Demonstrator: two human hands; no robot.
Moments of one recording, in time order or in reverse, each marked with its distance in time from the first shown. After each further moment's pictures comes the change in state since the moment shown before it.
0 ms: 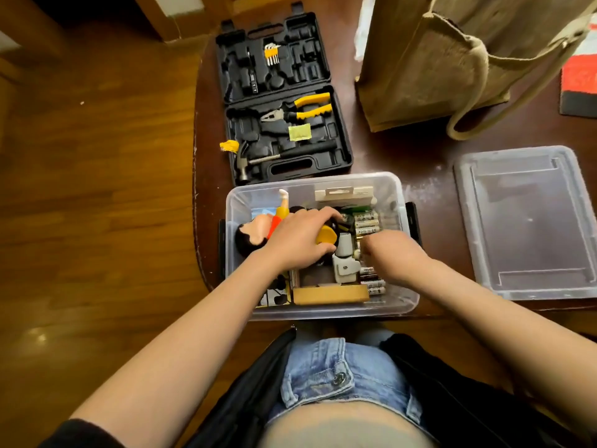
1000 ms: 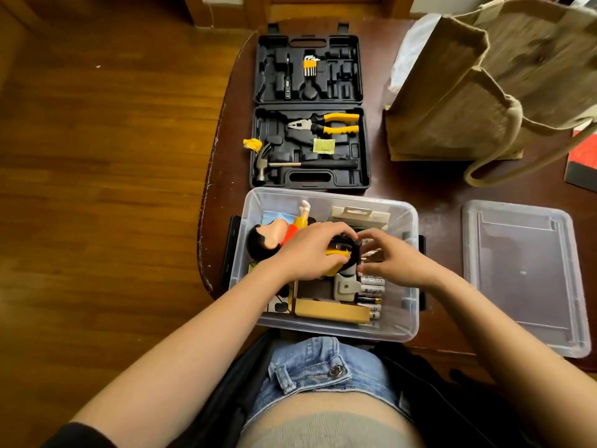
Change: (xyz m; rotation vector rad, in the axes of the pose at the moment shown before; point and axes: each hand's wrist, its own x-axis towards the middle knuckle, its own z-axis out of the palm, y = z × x) left_hand -0.011 -0.006 0.000 -0.367 0.119 0.010; right_hand 0.016 0.005 -0.029 0.720 -0.140 -0.008
